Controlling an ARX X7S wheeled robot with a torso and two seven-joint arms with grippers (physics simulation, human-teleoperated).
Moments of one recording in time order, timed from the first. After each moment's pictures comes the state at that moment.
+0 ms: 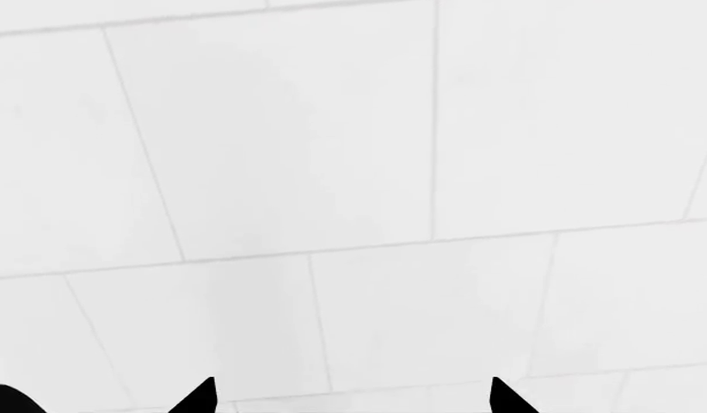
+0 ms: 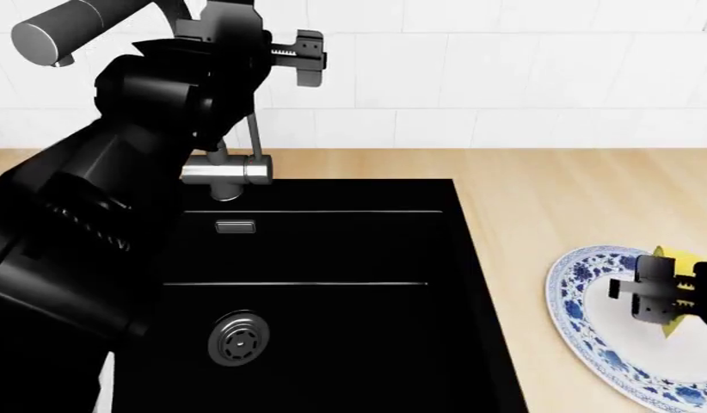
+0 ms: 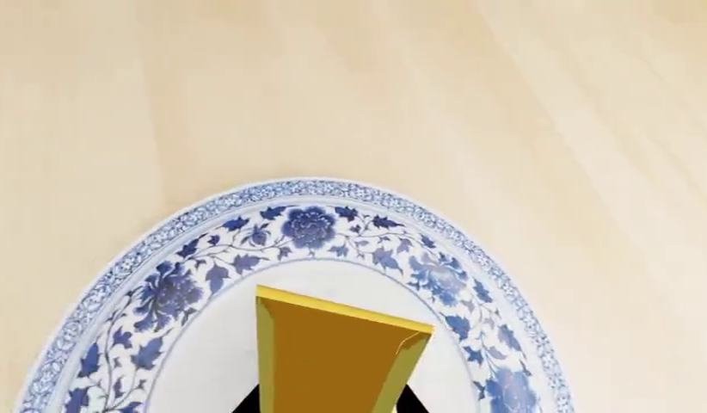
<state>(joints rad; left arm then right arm) -1.71 0.00 1.03 -1.31 -1.02 -0.43 -0.19 1.60 1.33 -1.48 -0.21 2.15 0.69 1.05</state>
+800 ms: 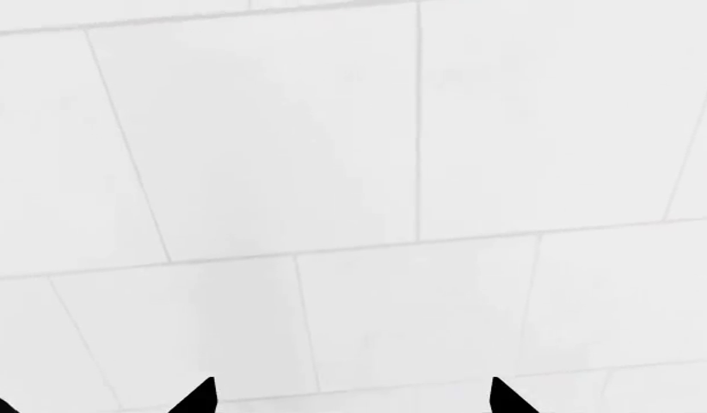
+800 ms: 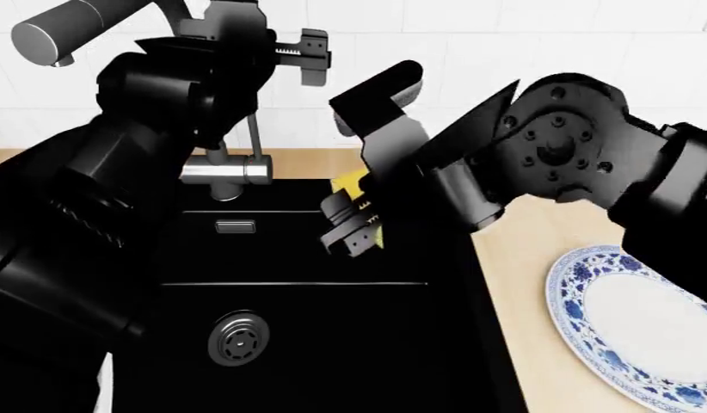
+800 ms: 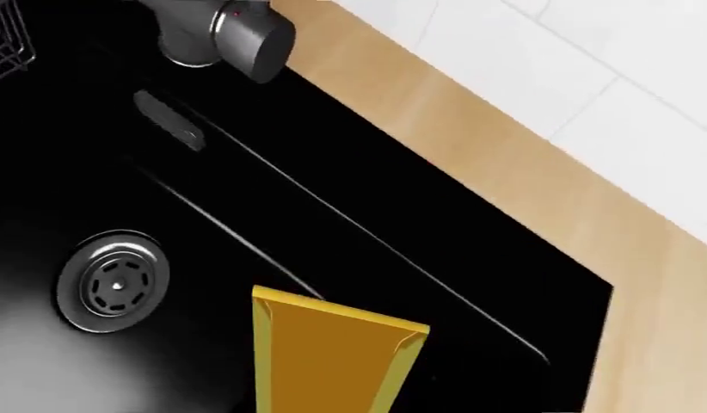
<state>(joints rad) -1.72 0.00 1.14 -1.31 -1.15 -0.41 -0.20 1.78 0.34 -1.45 0.24 1.98 0.98 0.70</state>
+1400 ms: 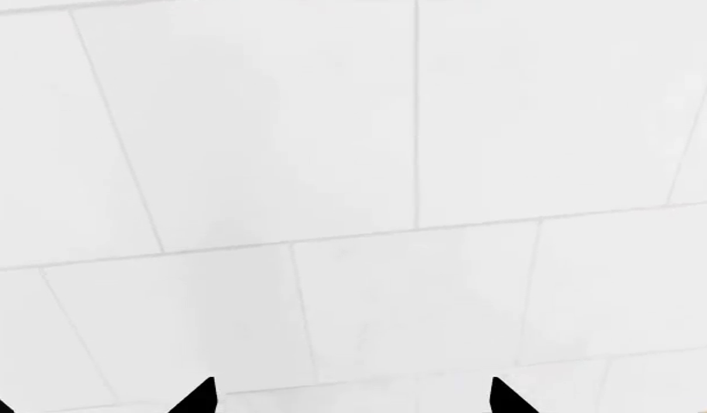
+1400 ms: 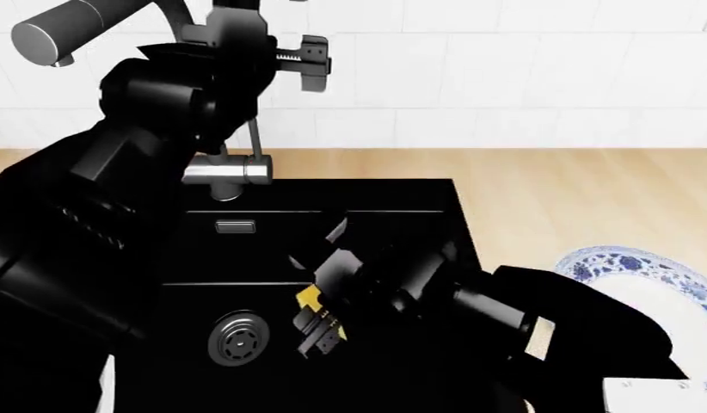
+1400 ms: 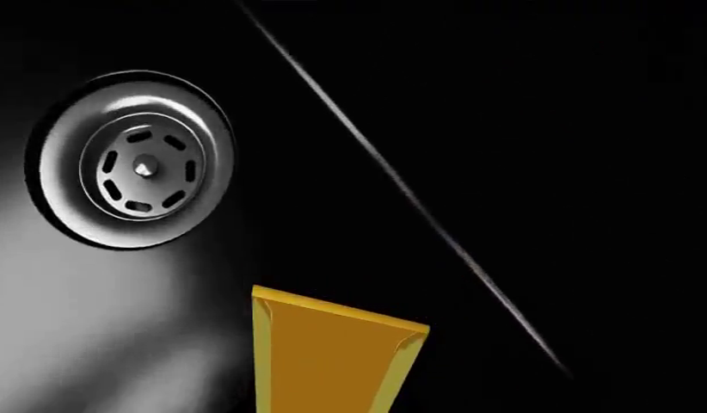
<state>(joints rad) -1.71 0.00 1.13 -1.31 -1.12 -0.42 -0.18 1.32 0.02 -1.55 0.67 1.26 0.82 0.12</state>
